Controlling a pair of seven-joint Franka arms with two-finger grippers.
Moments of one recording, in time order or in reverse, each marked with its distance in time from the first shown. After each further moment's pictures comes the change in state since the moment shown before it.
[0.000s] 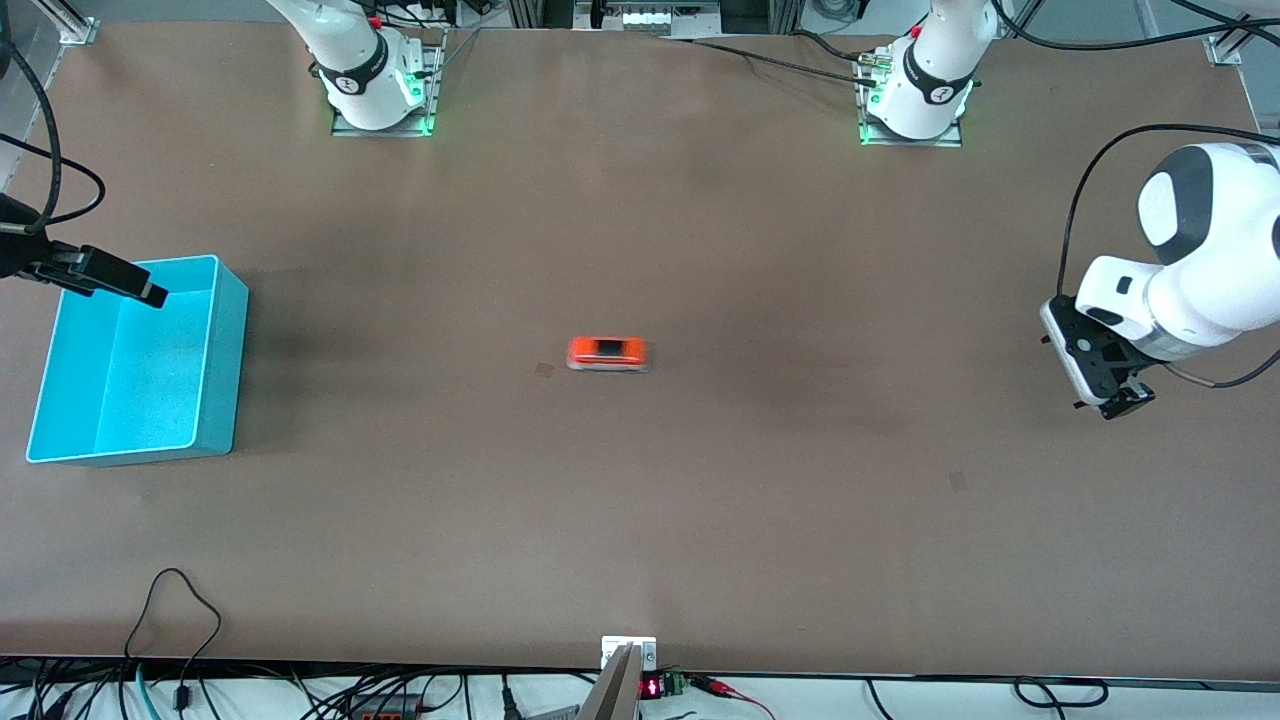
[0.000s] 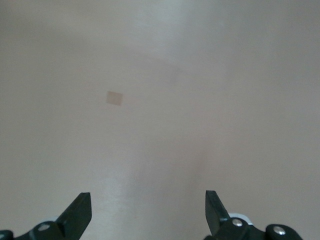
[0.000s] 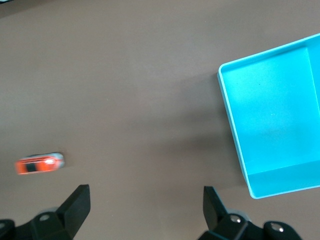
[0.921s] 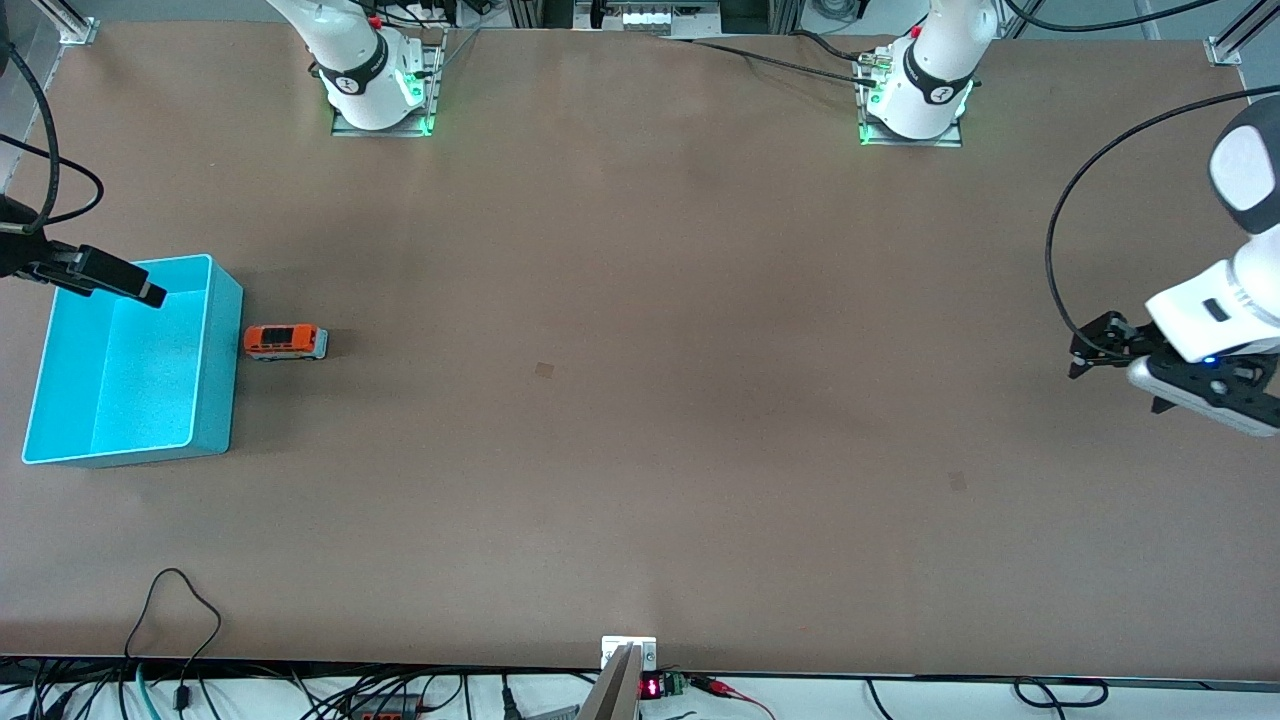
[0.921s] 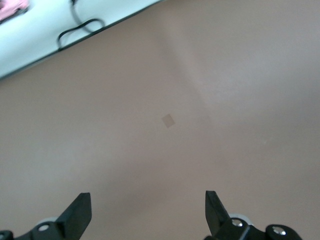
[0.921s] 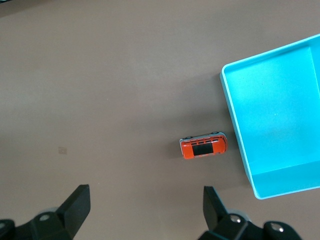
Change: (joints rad) left arm -0.140 -0.008 0.140 0.253 -0.059 -0.152 -0.811; right arm -0.001 0.000 0.004 0.000 0.001 0.000 -0.007
